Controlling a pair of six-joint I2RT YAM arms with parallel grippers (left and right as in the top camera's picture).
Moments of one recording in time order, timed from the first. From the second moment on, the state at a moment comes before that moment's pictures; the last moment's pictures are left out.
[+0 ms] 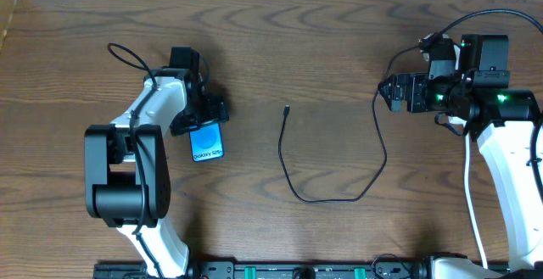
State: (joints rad) left arm -0.03 1.94 1.22 -0.76 0.07 -0.31; right arm 0.00 1.39 1.21 -0.78 -0.37 0.02
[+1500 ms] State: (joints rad) left arm -0.07 1.90 1.16 -0.81 0.02 -0.33; right arm 0.00 1.39 1.21 -0.79 -0.37 0.02
